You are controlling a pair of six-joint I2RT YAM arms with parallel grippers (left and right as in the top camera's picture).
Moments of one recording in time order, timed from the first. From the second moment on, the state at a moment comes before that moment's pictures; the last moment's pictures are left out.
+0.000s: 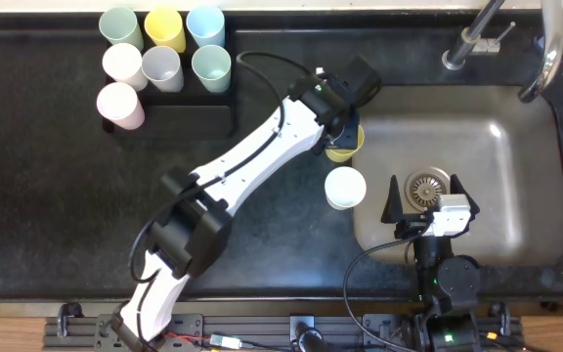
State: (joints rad) left arm -0.77 2.23 1.98 -1.03 -0.04 -0.76; right arm 0.14 0.07 0.02 -0.01 0.11 0.02
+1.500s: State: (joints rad) left arm -0.11 1.82 1.66 -1.25 -0.13 -1.59; right arm 0.14 0.07 0.02 -0.01 0.10 0.02
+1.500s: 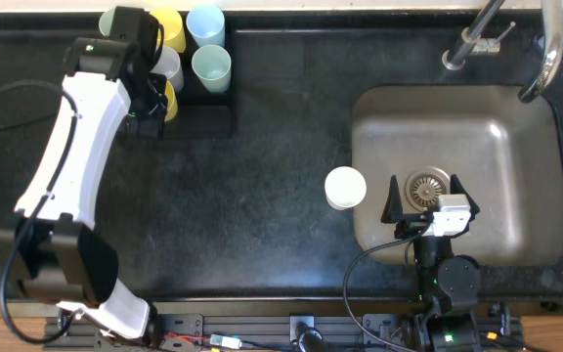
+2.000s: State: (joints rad) left arm -0.11 1.92 1.66 -1.23 -0.13 -1.63; right arm 0.14 0.07 0.02 -0.01 0.11 0.02
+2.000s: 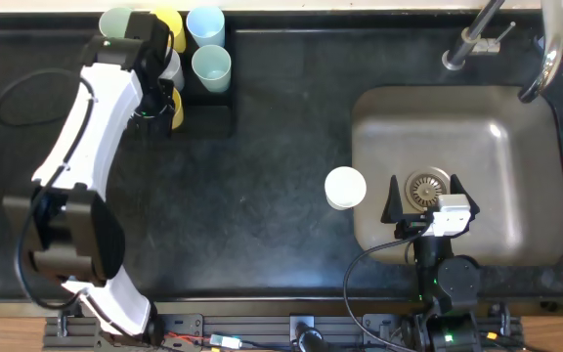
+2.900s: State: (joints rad) left arm -0.11 2.00 1.66 -1.17 -0.18 -1.63; right arm 0.14 0.07 0.02 -0.01 0.11 0.02
